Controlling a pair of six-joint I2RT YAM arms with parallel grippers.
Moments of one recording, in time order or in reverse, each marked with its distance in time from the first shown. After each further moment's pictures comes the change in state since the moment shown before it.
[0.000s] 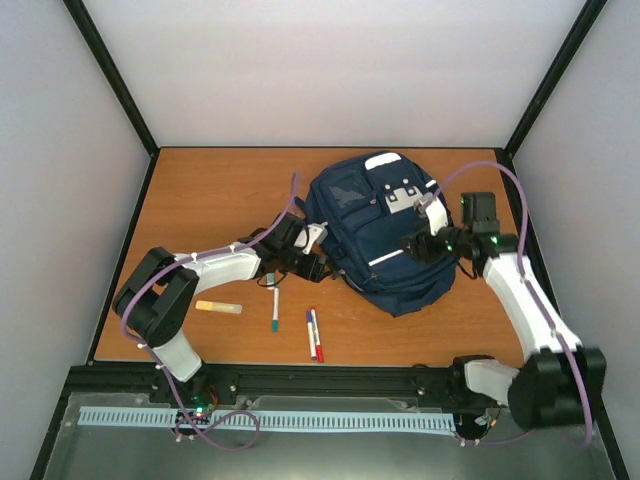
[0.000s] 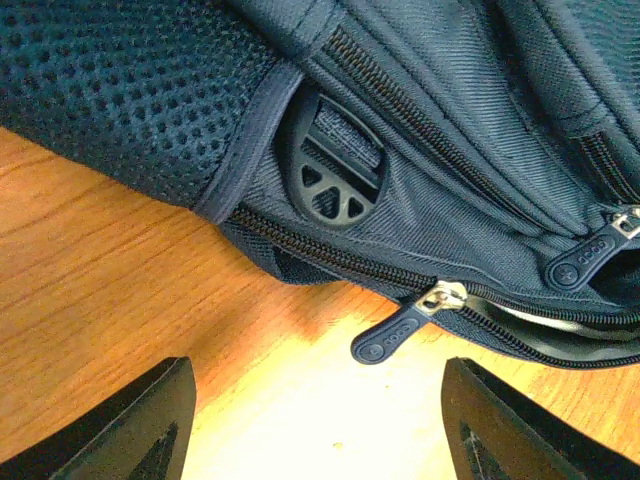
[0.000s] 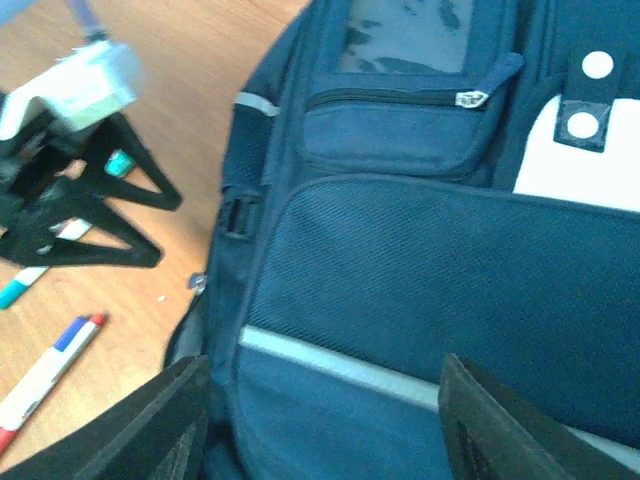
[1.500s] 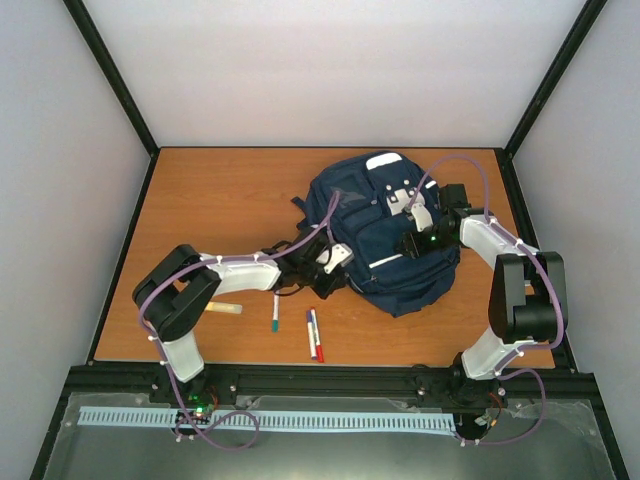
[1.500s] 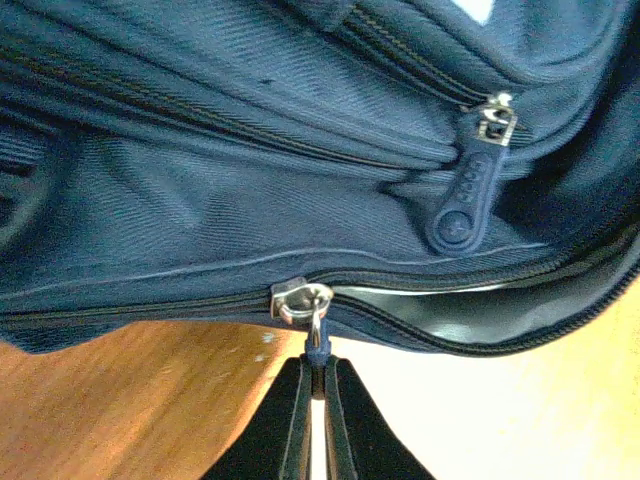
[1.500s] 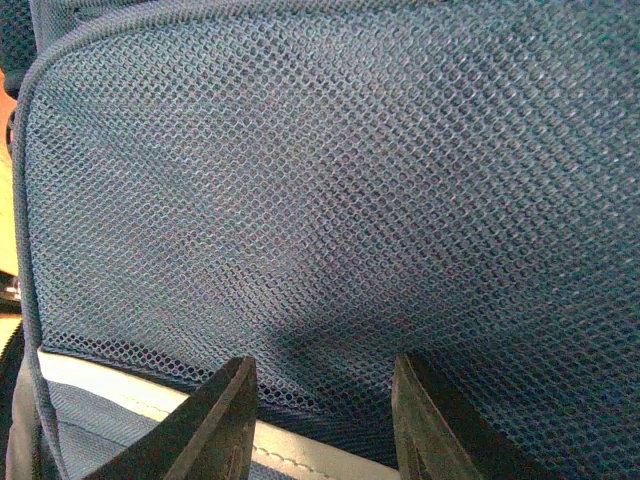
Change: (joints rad) left arm -0.146 0.096 0.012 0.090 0.002 0.193; right arm -0.005 0.553 0.177 -0.048 0.080 0.024
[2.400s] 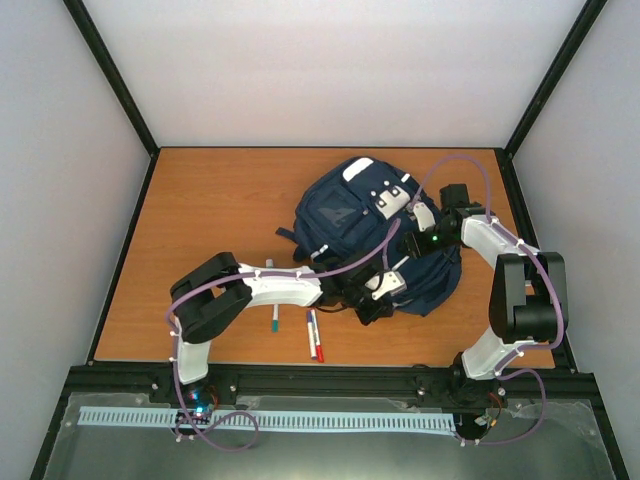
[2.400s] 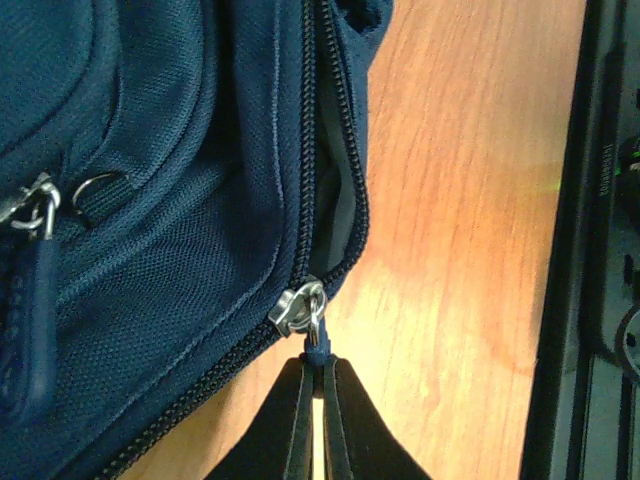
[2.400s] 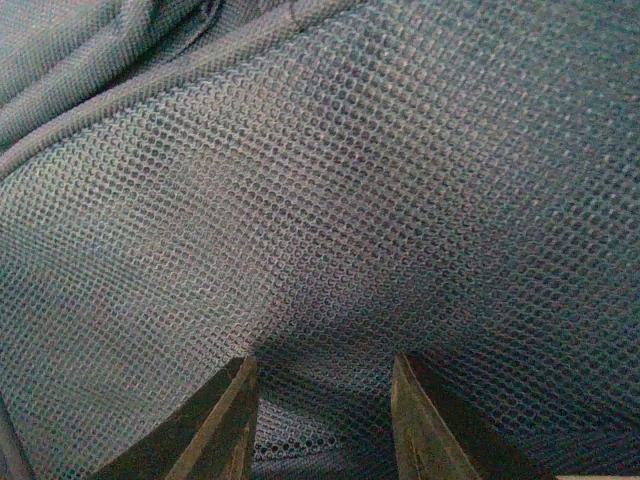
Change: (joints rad) left arm -0.287 0.148 0.233 -0.049 0.030 -0.049; right arm -0.010 0.000 0.000 -0.003 0.015 -0.002
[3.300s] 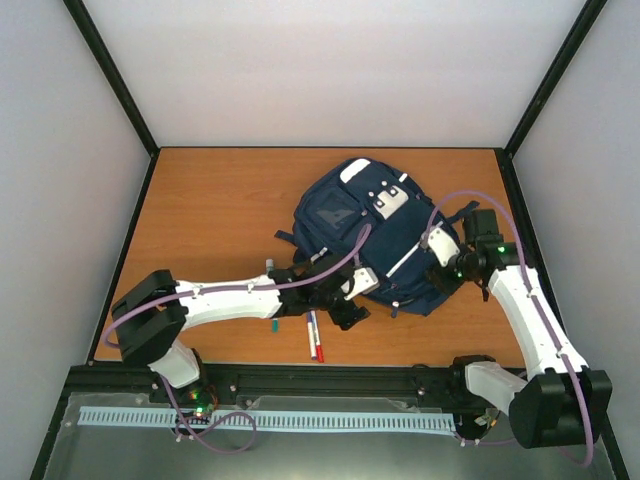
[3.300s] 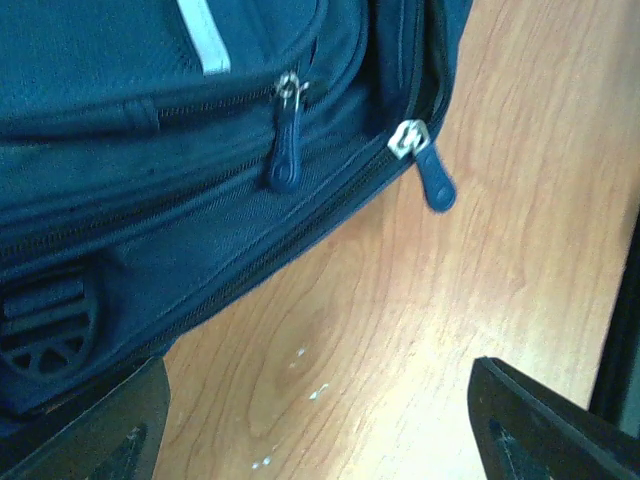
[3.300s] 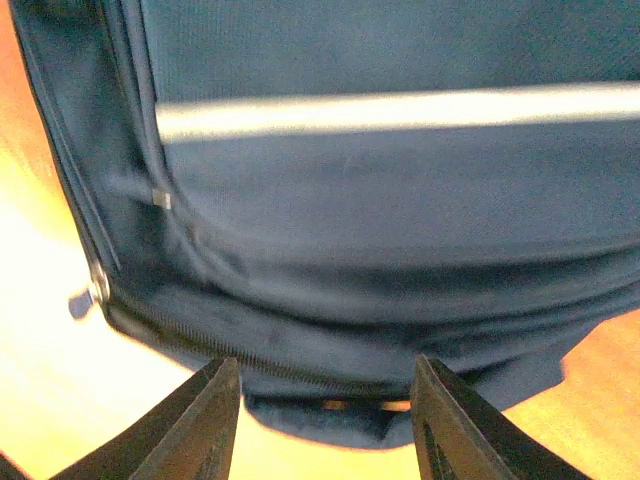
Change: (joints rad) left arm -0.009 -0.328 -0.186 -0.077 -0.291 0.082; right arm 0.005 -0.566 -0.116 -0.334 0.253 -0.277
